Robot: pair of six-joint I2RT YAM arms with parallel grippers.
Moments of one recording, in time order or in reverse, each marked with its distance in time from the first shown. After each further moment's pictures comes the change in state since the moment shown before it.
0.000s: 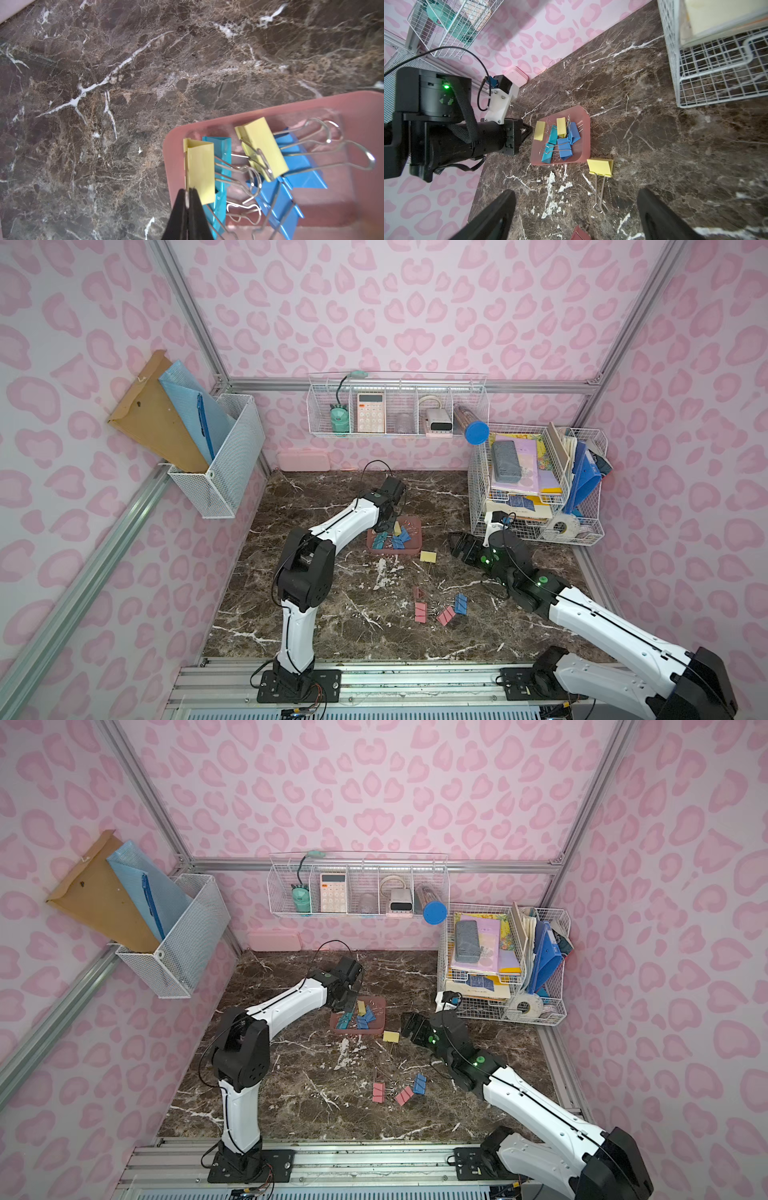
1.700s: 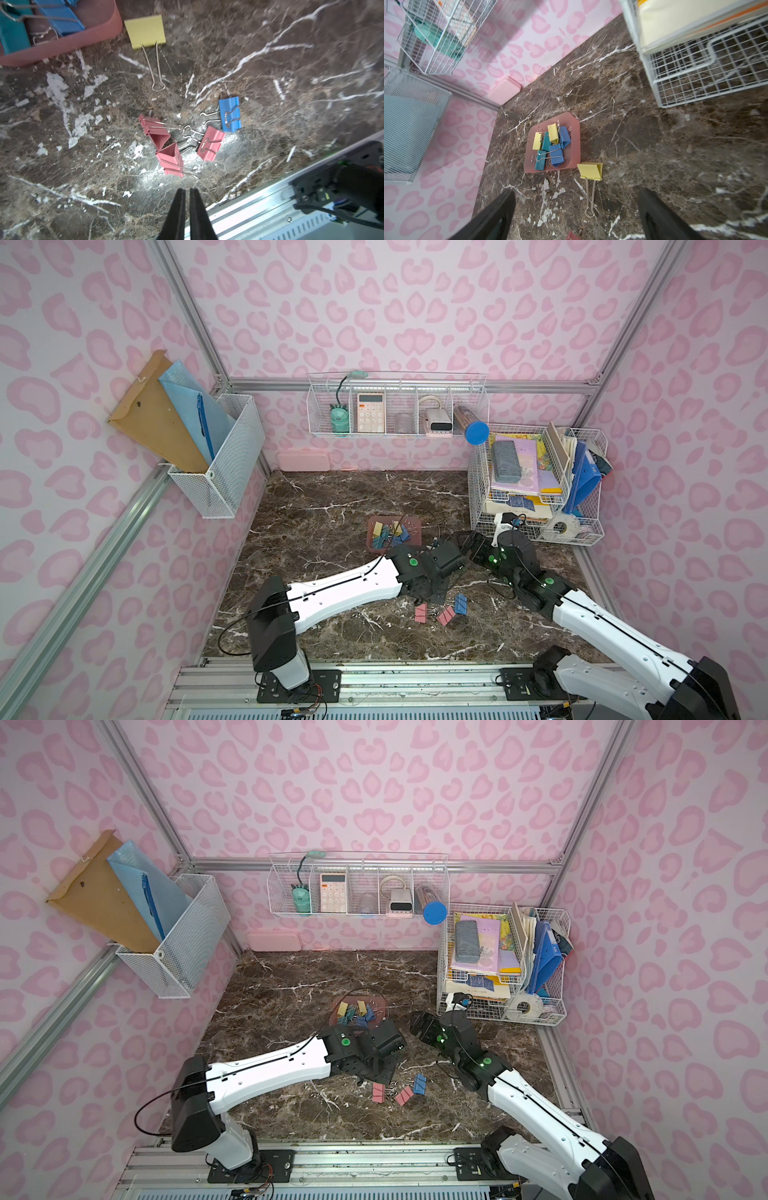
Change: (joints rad) left arm -0.616 -0.336 -0.170 -0.232 0.215 -0.568; right arm -0.101 -0.047 -0.045 0.002 -0.041 0.023
